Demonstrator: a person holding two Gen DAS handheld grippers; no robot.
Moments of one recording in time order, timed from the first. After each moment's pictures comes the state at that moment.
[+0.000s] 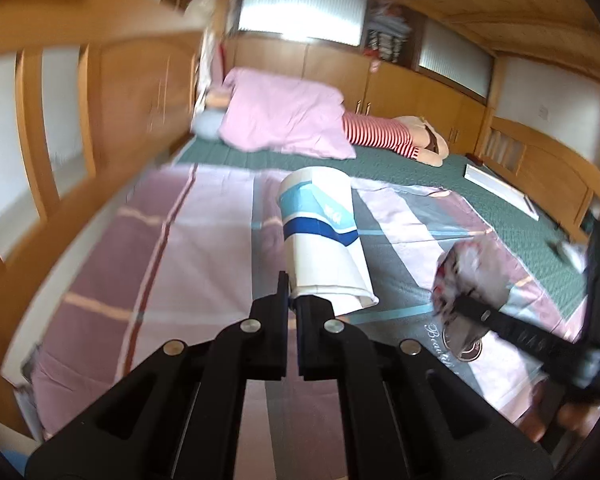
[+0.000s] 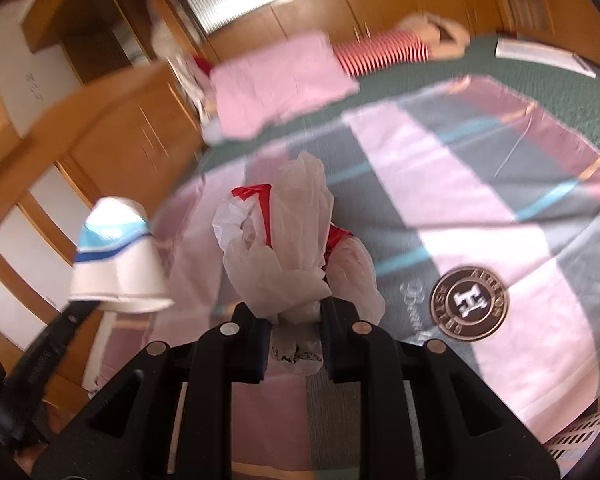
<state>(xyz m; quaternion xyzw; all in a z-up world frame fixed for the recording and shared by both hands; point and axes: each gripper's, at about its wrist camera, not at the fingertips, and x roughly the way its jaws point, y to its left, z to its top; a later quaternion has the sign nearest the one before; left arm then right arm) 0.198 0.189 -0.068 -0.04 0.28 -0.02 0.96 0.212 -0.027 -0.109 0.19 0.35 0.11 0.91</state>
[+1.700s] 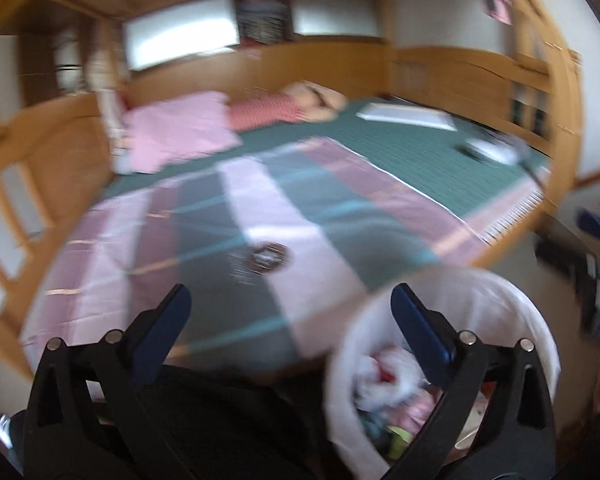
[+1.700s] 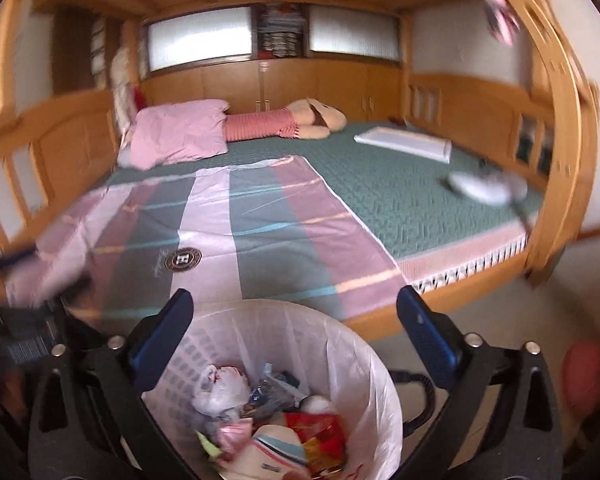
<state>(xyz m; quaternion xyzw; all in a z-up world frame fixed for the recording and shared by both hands) -0.007 -0.100 -0.028 0.10 0.28 -0.08 0.95 -0.064 -0.279 -0.030 0.01 0.28 -0.06 0.96</state>
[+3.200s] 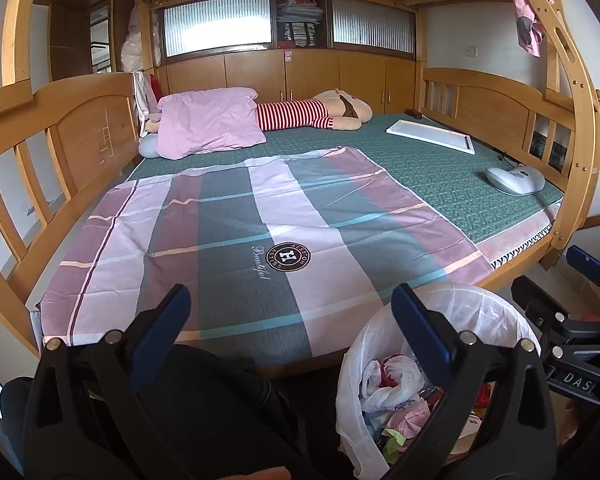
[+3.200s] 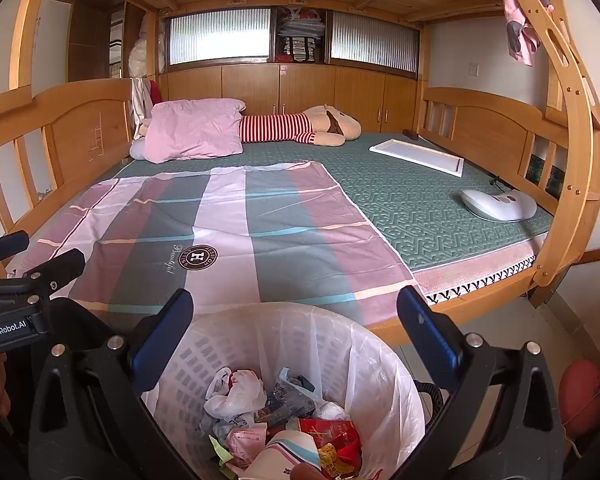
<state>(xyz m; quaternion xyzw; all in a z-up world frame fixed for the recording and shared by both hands) -0.016 -0.081 -0.020 0.04 0.29 -0.06 0.95 -0.064 -0.249 -0.030 0.00 0.27 -0.05 0.96</state>
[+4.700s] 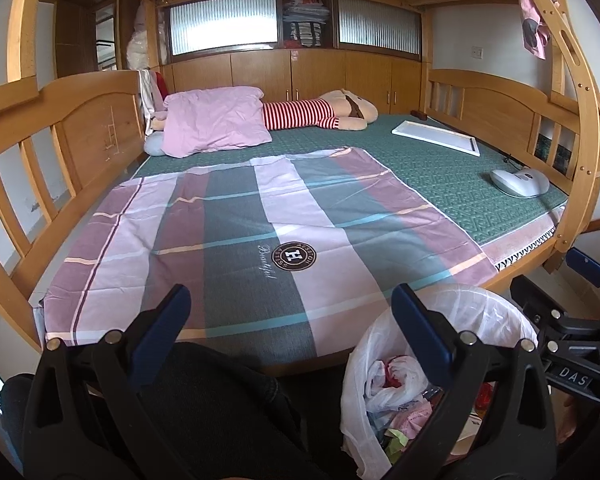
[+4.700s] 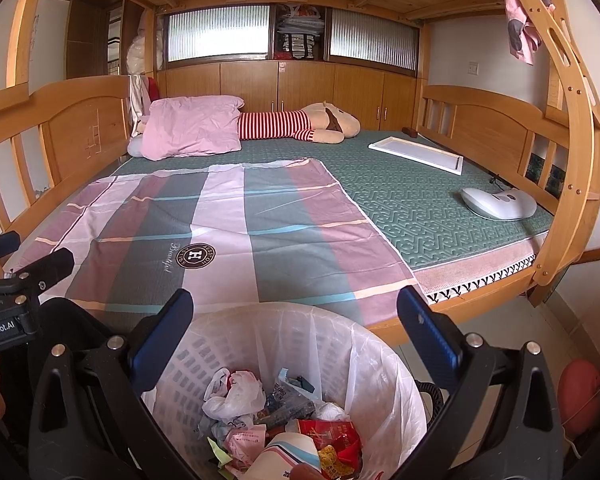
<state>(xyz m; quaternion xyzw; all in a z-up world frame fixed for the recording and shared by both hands) -0.018 -0.080 -0.018 0.04 0.29 -0.05 0.95 -0.061 -0.254 -0.032 0.00 0.28 -0.05 0.96</state>
